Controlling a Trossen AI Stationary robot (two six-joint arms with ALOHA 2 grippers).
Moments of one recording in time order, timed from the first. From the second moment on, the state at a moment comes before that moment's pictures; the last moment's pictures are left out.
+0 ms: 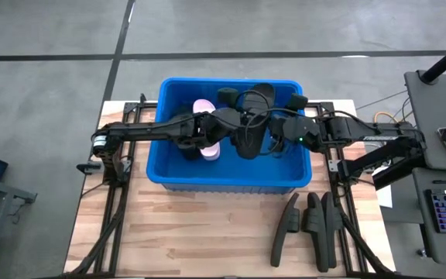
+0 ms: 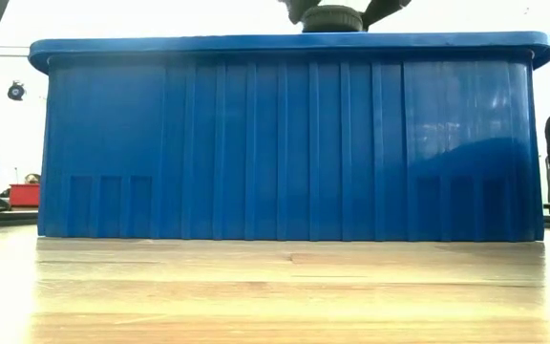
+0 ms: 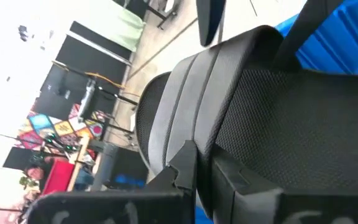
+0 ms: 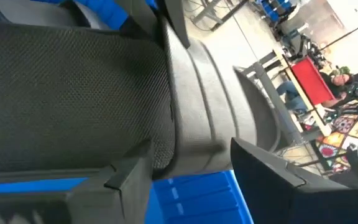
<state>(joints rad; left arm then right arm) 0.02 1.81 1.87 -0.43 -0.71 0.69 0.01 1.27 1.37 -0.77 0.82 -0.27</state>
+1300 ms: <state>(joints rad) 0.00 1.39 1.83 -0.66 -0.44 0.02 -0.18 1.31 1.01 -0.20 0.48 -0.52</state>
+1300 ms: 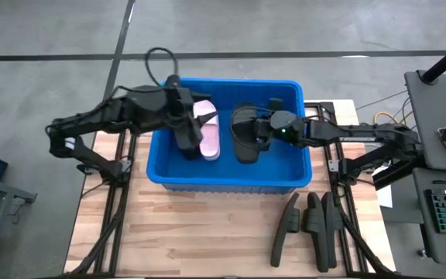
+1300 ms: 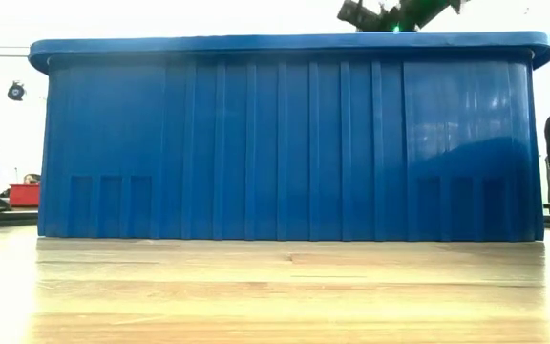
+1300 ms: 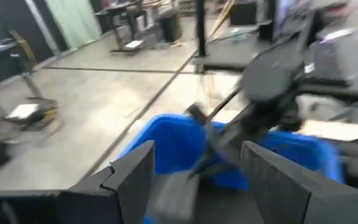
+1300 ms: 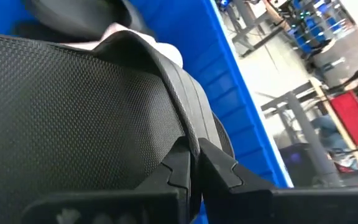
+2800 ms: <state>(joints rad) 0.00 1.36 1.83 -0.67 -0.47 -0.07 -0.46 1.79 1.11 0.01 0.20 -0.49</state>
